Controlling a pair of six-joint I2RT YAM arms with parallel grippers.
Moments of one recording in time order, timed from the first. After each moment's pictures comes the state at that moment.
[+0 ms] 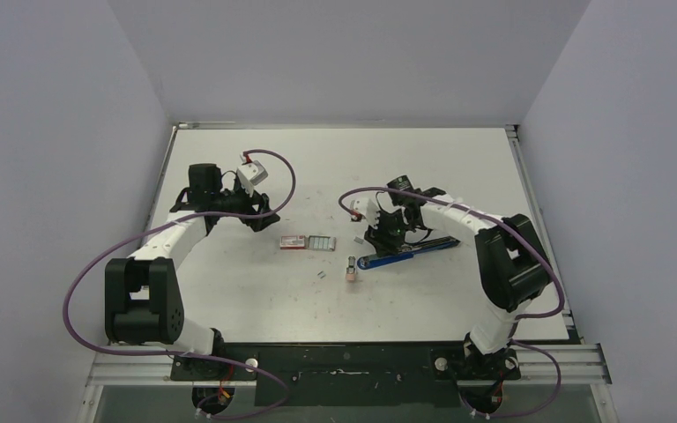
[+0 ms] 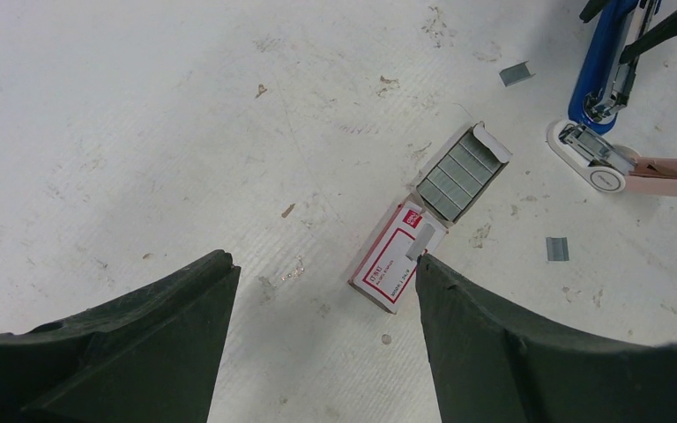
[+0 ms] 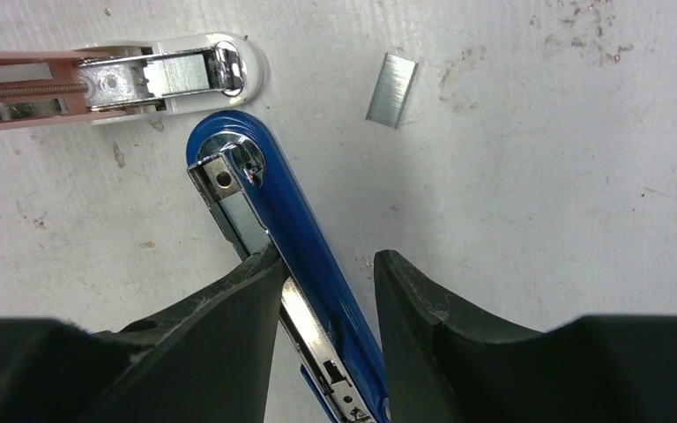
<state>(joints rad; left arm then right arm) -0.02 1.48 0.91 -0.17 0.80 0.43 0.49 1.76 1.11 -0.59 -0.45 -0.80</state>
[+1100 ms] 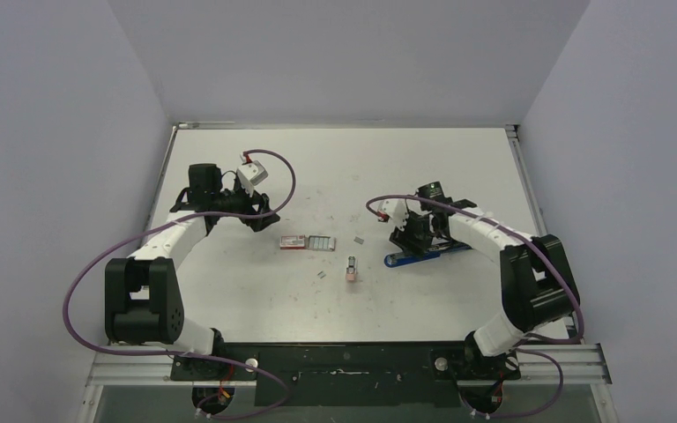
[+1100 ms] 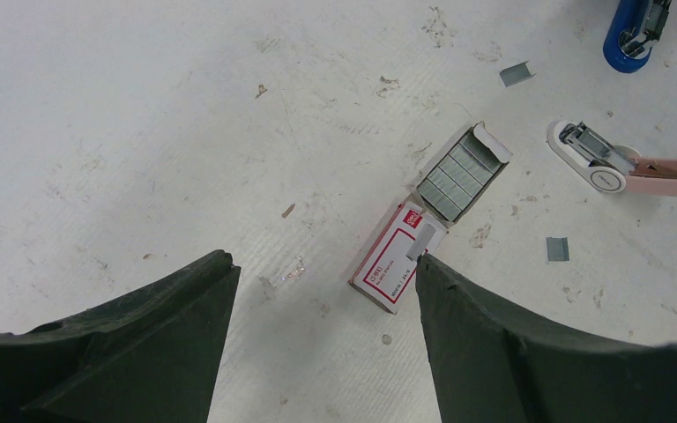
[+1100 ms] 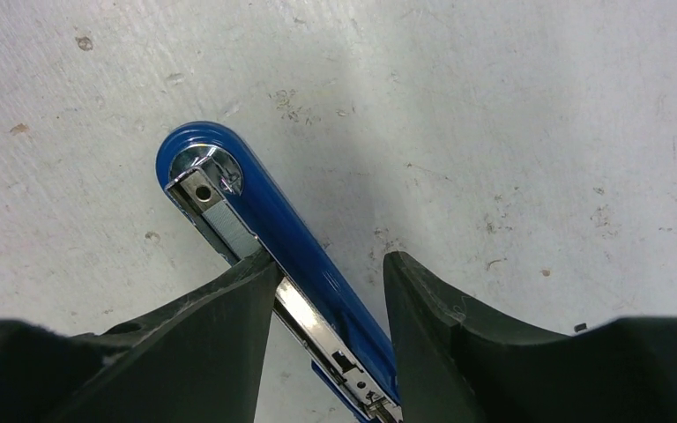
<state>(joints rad) -0.02 1.48 0.91 -0.17 0.80 0.43 0.34 1.57 0.91 -0.50 -0.34 -0.83</state>
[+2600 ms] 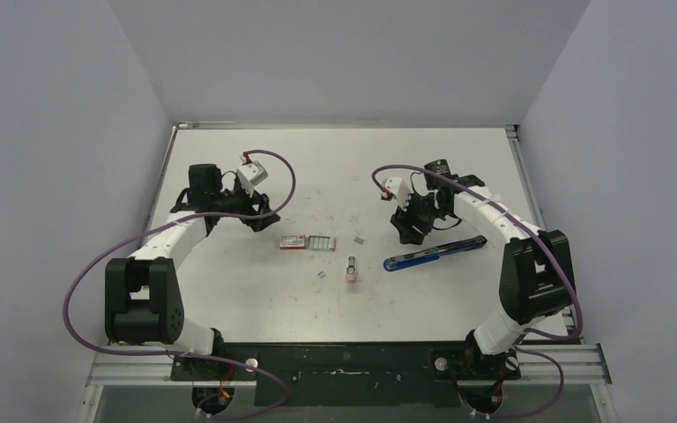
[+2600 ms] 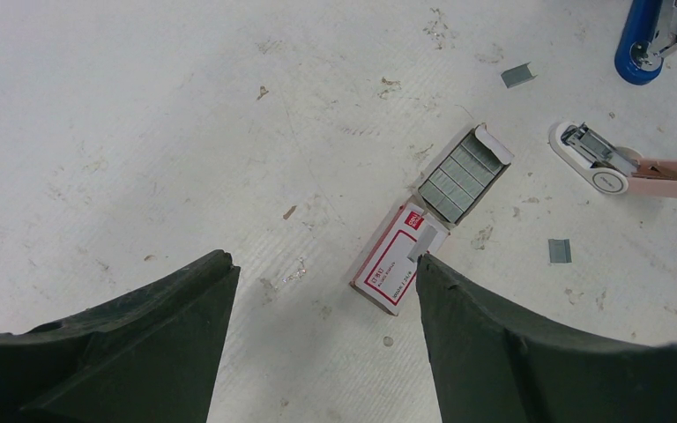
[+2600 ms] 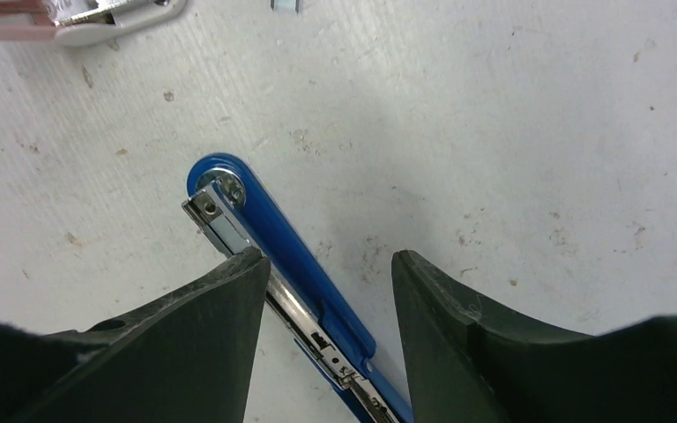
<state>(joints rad) -0.02 1.48 0.90 -0.15 0.80 0.43 0.28 1.63 1.14 -0.76 -0.49 -0.84</state>
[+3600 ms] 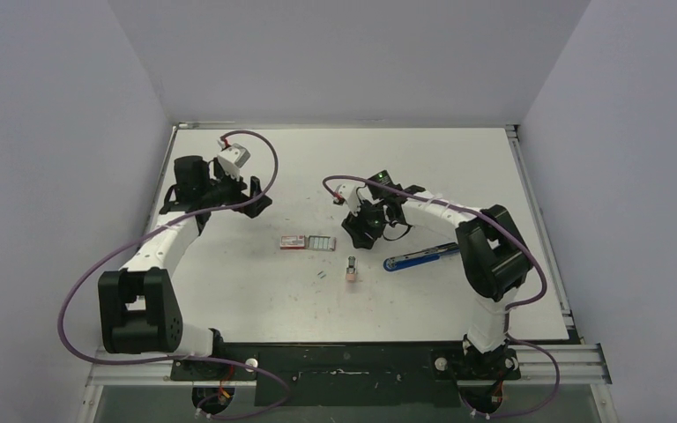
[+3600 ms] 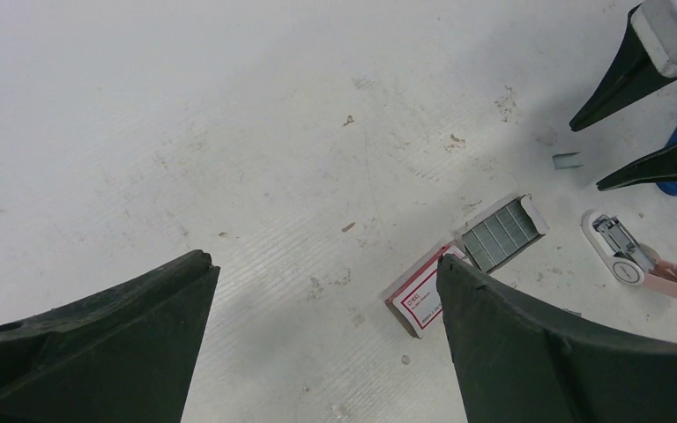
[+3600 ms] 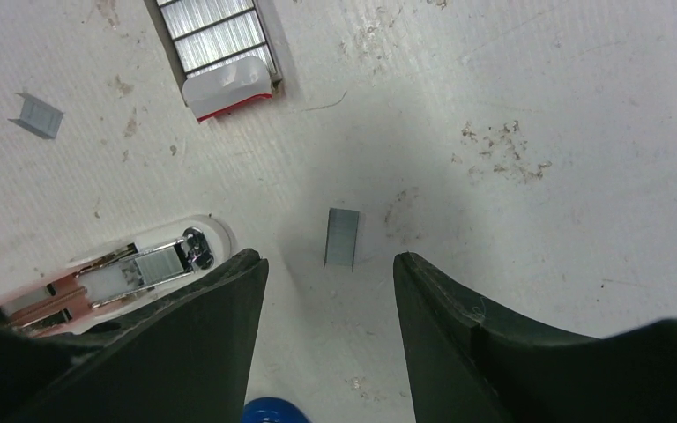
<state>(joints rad) 0.01 1.43 0.93 -0.09 0.66 0.20 0.55 1.86 1.22 -0.44 -0.43 -0.49</state>
